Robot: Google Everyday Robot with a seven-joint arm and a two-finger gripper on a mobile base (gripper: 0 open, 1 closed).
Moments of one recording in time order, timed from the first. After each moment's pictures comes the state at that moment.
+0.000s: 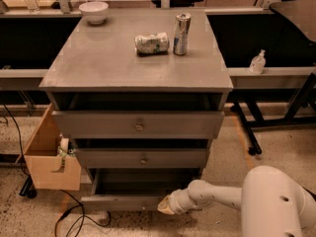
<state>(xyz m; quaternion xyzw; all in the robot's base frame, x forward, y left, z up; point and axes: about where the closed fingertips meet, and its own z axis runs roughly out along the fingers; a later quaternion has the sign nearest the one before) 0.522 -0.025 0.189 -0.59 0.73 0.23 0.26</state>
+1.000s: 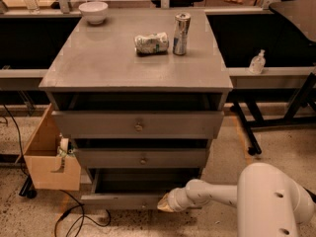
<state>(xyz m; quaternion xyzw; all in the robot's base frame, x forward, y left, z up) 0.538 -0.025 0.187 -0.61 0.72 0.20 0.27</state>
